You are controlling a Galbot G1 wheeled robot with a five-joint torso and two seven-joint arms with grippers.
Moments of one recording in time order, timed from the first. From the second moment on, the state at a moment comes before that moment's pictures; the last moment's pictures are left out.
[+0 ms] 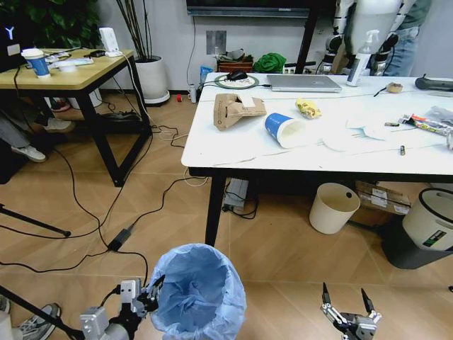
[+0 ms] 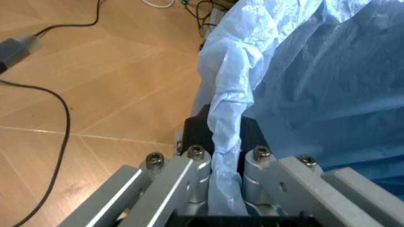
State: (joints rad) left arm 1.92 -1.05 -0.55 -2.23 -0.76 0.25 -0.13; right arm -1.83 1.61 0.78 1.73 0.14 0.60 -0.17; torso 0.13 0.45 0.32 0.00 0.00
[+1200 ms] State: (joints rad) left arm 1.93 -1.04 -0.51 -2.26 -0.81 0.28 -0.20; right arm -1.83 1.61 0.78 1.75 0.14 0.58 -0.16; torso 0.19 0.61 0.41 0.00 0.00
